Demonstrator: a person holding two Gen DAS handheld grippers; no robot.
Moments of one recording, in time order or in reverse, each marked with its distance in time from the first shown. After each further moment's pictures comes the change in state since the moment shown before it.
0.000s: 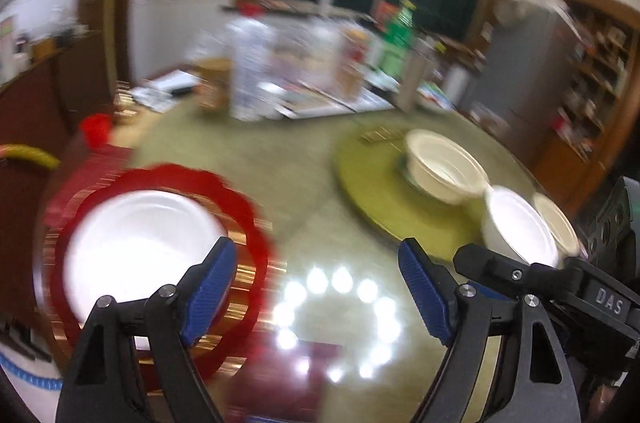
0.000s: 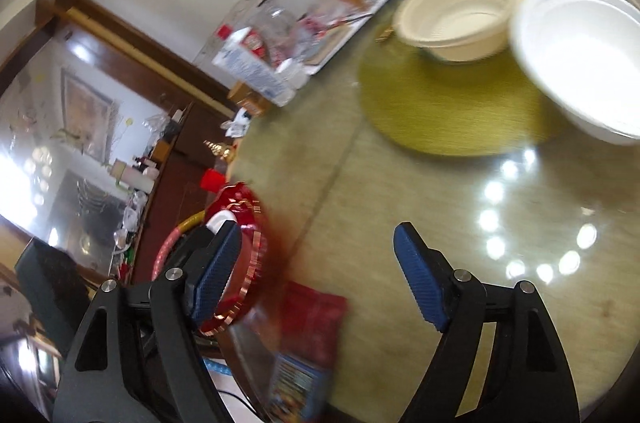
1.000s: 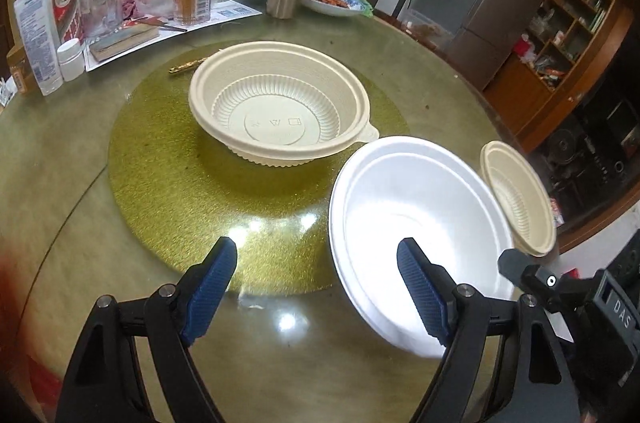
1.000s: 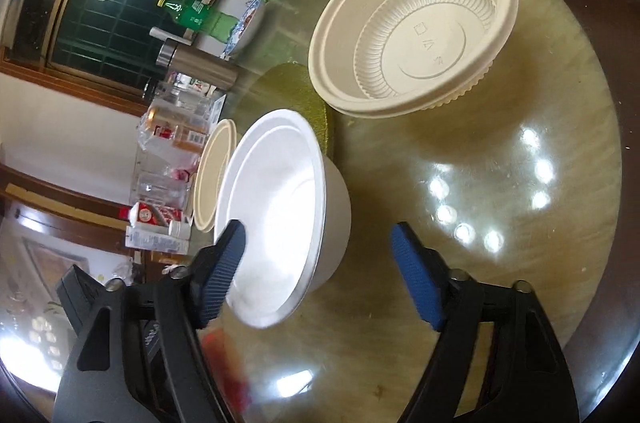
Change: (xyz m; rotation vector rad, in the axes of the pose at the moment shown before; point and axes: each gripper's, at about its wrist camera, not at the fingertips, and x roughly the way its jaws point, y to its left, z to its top) left arm 0.134 -0.171 0.017 0.087 0.277 -0.121; right arm -0.114 -0.187 0.061 0.457 -0.231 -0.171
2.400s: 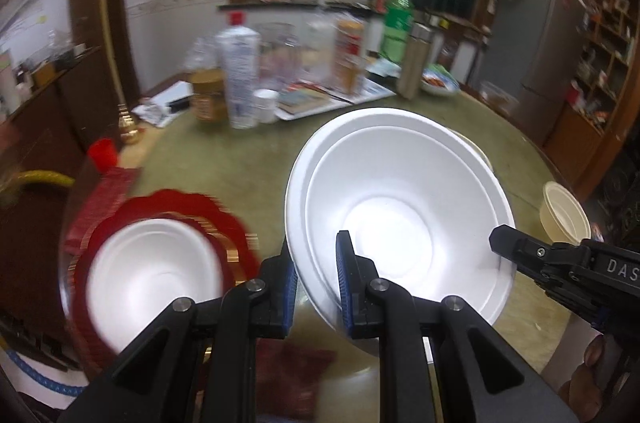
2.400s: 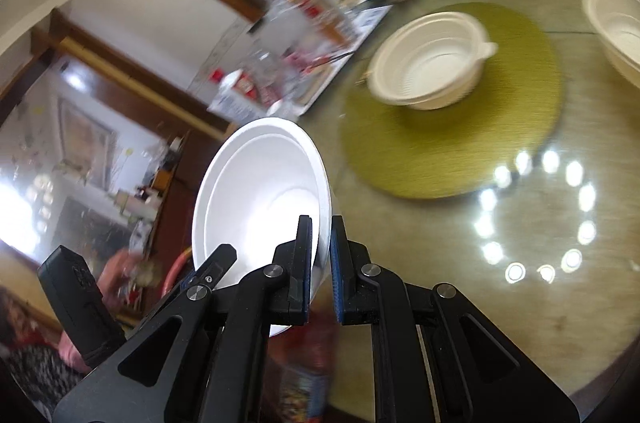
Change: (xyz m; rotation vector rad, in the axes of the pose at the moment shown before) left arm -0.162 0.139 -0.049 -0.071 -0.251 0.252; right arm 0.026 0.163 -0.129 -0.421 0.180 0.183
